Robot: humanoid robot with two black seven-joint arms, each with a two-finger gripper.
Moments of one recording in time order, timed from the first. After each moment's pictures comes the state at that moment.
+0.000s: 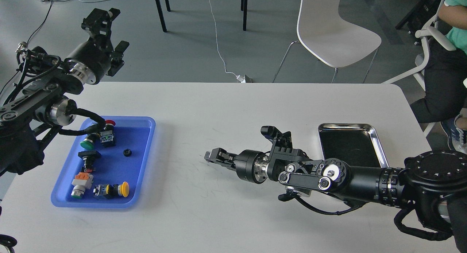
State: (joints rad) left arm -0.83 0.52 -0.64 -0.88 0.40 -0.09 -0.30; right arm 0.97 0.00 -0.24 0.92 -0.54 -0.01 0.22
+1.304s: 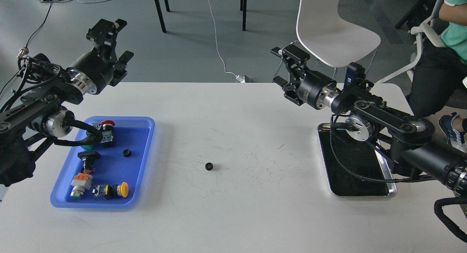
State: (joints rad) left arm -0.76 0.62 -0.58 -1.09 0.44 -0.06 -0.28; right arm 0.85 -0.38 0.49 0.92 -0.43 0.16 0.21
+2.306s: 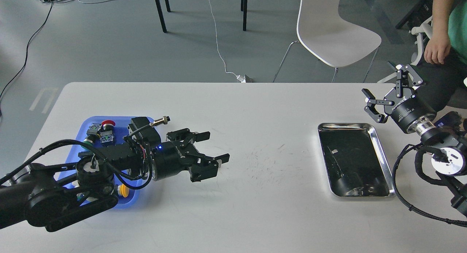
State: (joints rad) left arm -0.69 0.52 -0.23 -1.37 2.00 0.13 -0.25; right arm 0.56 -0.54 0.75 0.74 -0.11 0.49 0.31
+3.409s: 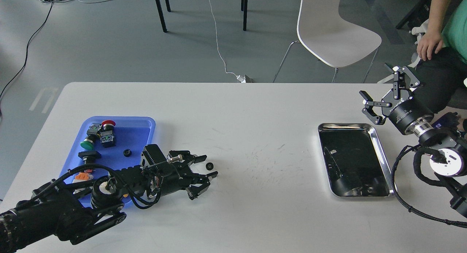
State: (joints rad) left arm -0.58 0.40 -0.23 -1.08 2.18 0.20 -0.26; right arm 0.56 -0.54 0.74 0.75 -0.11 0.49 0.31
